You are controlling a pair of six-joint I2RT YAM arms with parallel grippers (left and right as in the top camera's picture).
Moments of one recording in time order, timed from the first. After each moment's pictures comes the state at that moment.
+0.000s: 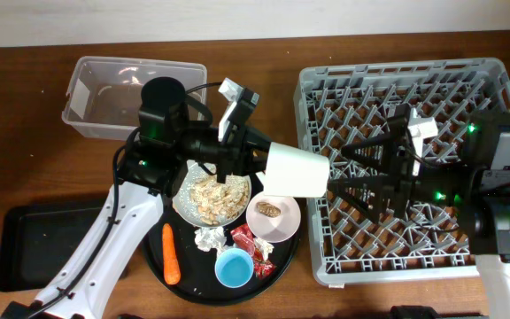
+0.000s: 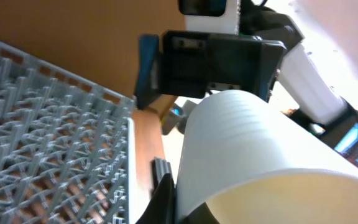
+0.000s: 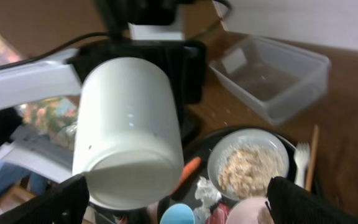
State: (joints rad) left arm -0.35 1.45 1.13 0.15 1.45 -0.40; right arm -0.06 1.06 1.23 -0.86 -1.24 -0.18
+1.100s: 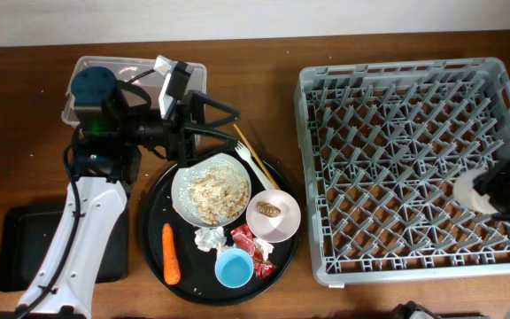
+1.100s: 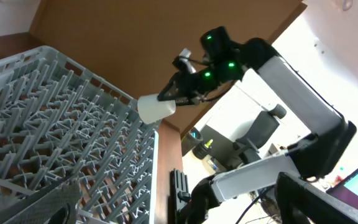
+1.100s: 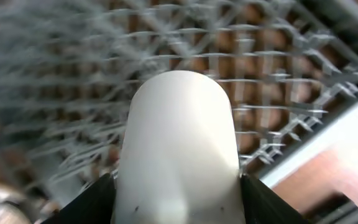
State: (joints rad) left arm -0.08 1.45 1.14 0.23 1.54 -0.55; right arm -0.64 1.26 1.37 -1.30 -0.14 0.24
